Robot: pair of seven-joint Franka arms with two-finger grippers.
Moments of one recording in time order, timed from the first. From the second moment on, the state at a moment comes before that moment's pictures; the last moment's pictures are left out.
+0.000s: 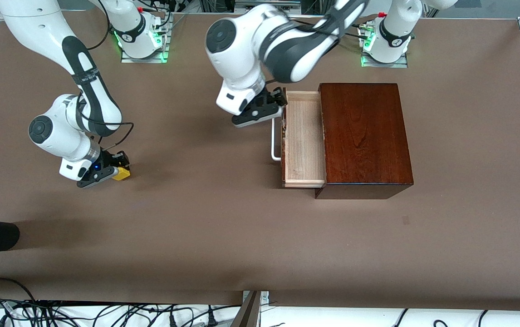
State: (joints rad) left arm -0.70 0.61 -0.20 -1.13 0.21 1.54 -1.16; right arm 0.15 0.43 -0.14 -2.11 0.29 2.56 -0.66
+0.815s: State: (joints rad) left arm -0.33 0.22 -0.09 -1.32 0.08 1.42 -0.63; right arm 0.19 0.31 -0.13 -1.93 0.25 2.27 -0.49
